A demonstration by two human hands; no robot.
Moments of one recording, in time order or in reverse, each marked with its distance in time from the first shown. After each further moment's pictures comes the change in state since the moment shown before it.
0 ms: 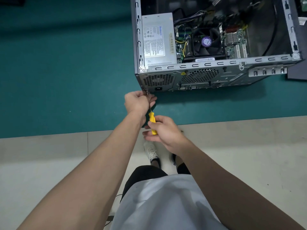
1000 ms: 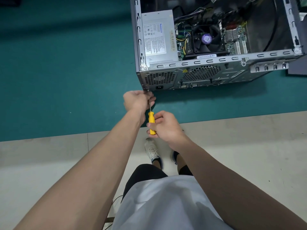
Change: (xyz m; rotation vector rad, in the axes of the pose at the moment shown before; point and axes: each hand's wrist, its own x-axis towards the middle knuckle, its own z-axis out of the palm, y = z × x) left_hand 0.004 0.001 -0.008 0.008 -0.013 -0.014; right_hand 0.006 -0.002 0.005 -0.231 0.162 -0.072
